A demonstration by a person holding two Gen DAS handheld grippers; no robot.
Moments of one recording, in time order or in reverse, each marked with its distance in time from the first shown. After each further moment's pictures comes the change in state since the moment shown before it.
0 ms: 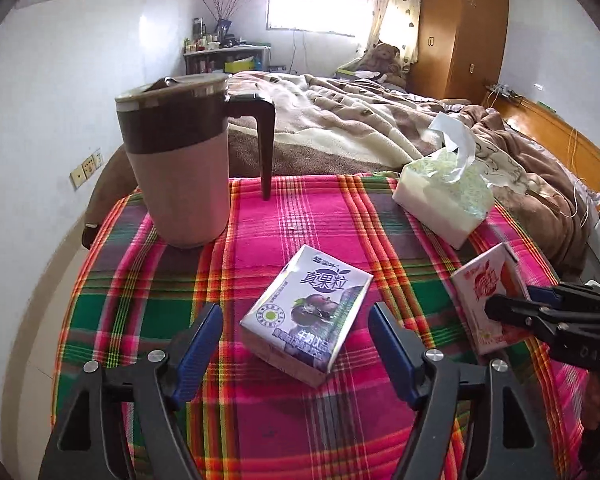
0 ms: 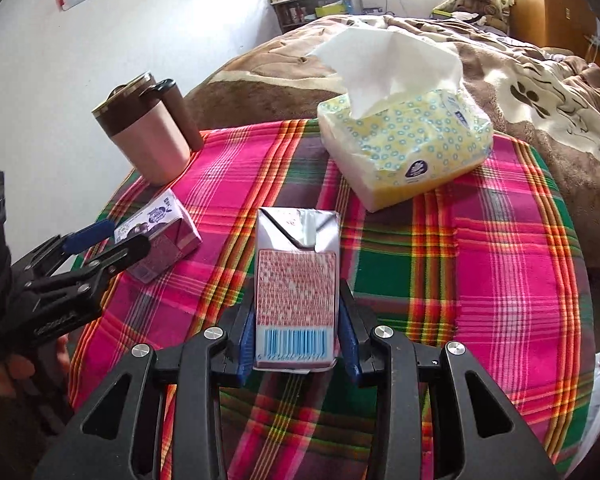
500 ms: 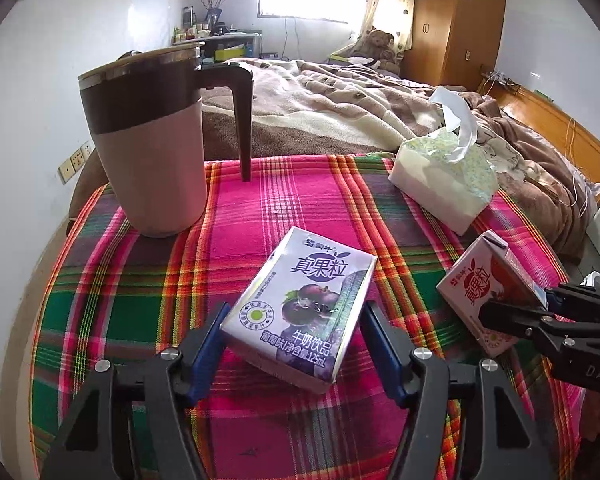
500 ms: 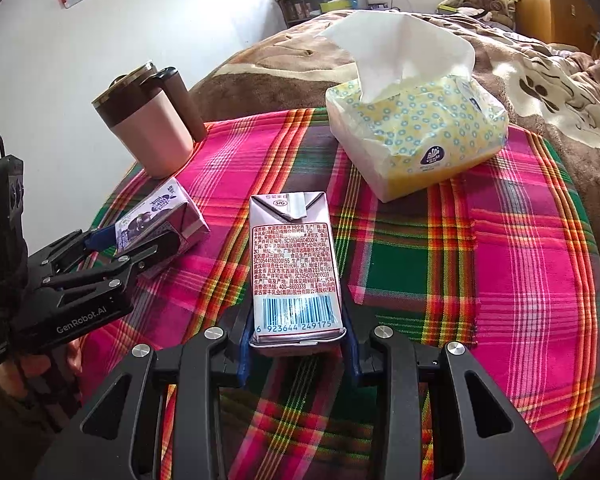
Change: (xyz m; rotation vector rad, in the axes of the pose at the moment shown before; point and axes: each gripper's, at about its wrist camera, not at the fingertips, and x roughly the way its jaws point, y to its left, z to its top) left arm 0.024 -0.007 -0.003 0.011 0.042 -0.012; right arm 0.003 0.004 -0.007 0.001 0.006 0.024
